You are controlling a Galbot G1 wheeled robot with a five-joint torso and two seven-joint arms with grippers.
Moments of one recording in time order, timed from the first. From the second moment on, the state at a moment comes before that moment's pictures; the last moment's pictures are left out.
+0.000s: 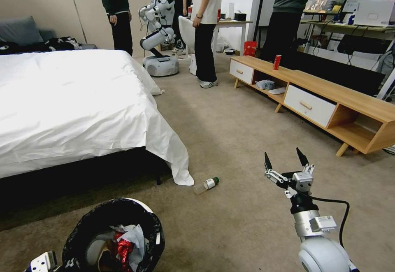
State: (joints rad) left arm 1.84 -1.51 -0.99 -2.36 -0.81 0.71 -0.25; right arm -1.34 1.01 0.39 1.97 0.23 0.31 0.29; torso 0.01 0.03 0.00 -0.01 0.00
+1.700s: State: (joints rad) left arm 1.84 -1.51 -1.00 -2.36 -0.82 0.71 -0.25; right arm -1.33 1.02 0.38 1.95 0.21 0.33 0.28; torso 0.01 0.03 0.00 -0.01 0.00
